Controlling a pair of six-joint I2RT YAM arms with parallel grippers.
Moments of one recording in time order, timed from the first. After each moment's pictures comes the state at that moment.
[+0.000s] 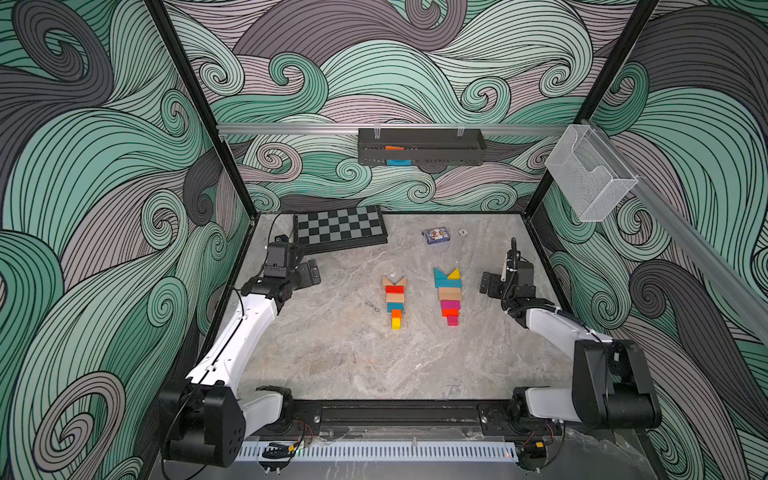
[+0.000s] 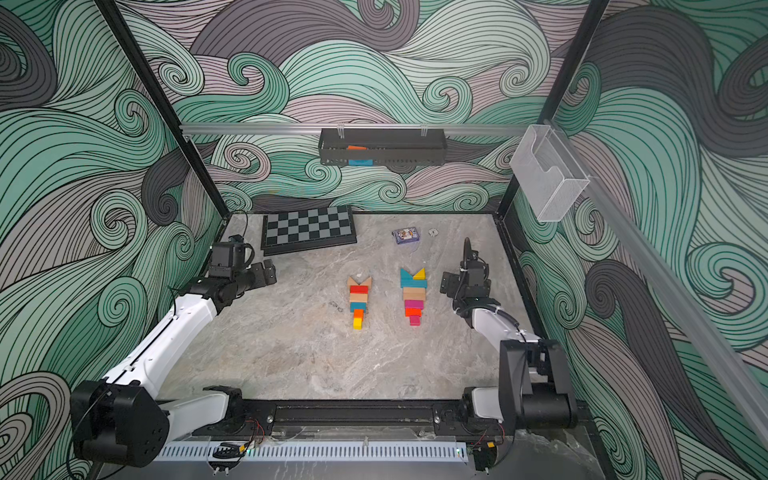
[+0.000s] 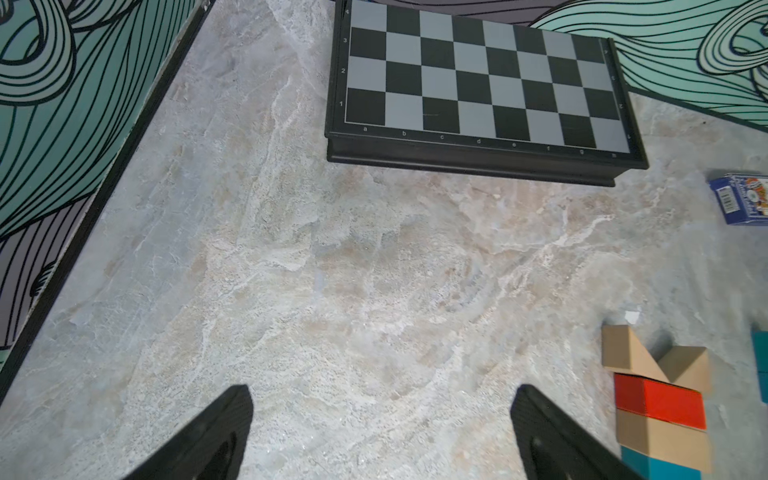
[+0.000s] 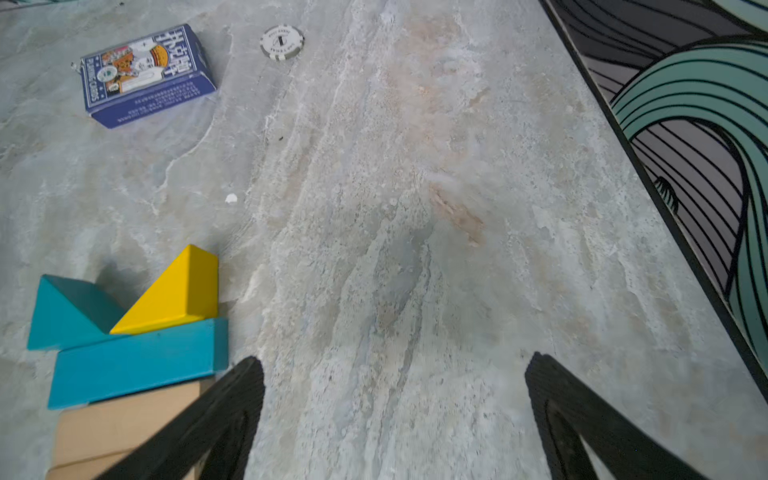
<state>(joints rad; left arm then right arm) -0.08 1.19 0.89 -0.51 -0.15 -0.28 0.00 1.39 0.59 0.10 0.20 0.14</state>
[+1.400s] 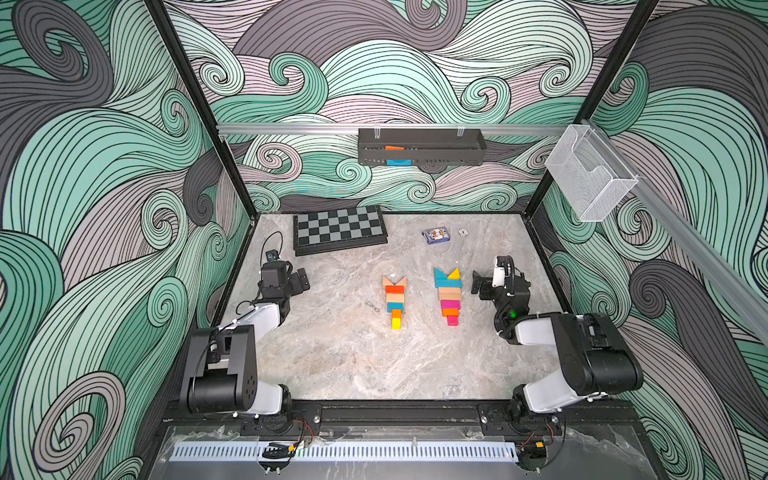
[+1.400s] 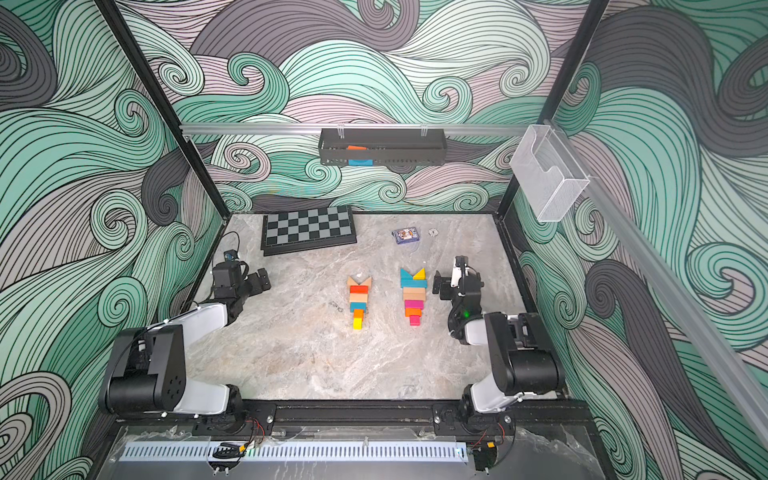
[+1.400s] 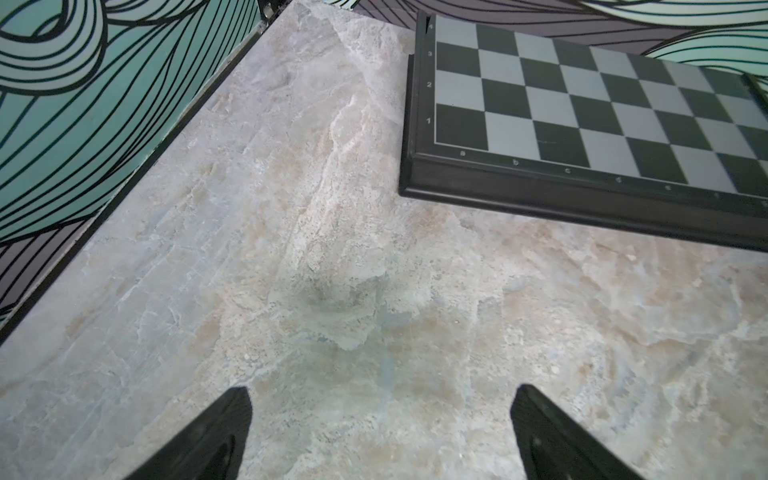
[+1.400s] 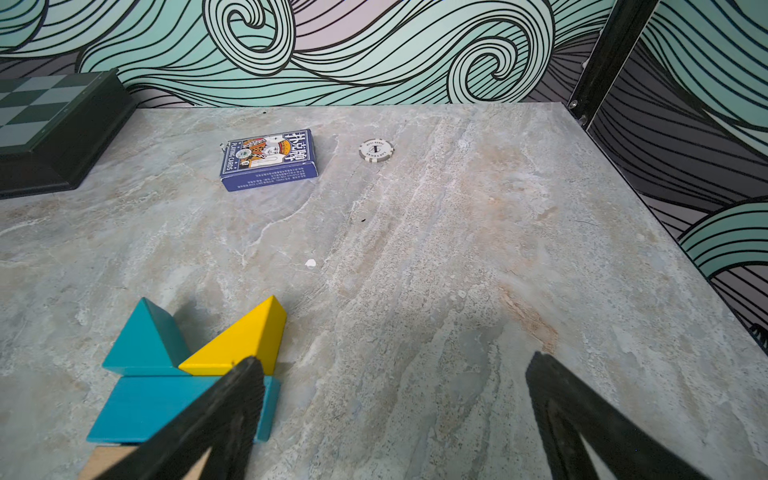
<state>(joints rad) 0.09 1.44 0.58 0.20 -0.12 -0.20 0.02 1.55 0.37 0.81 0.07 0.02</state>
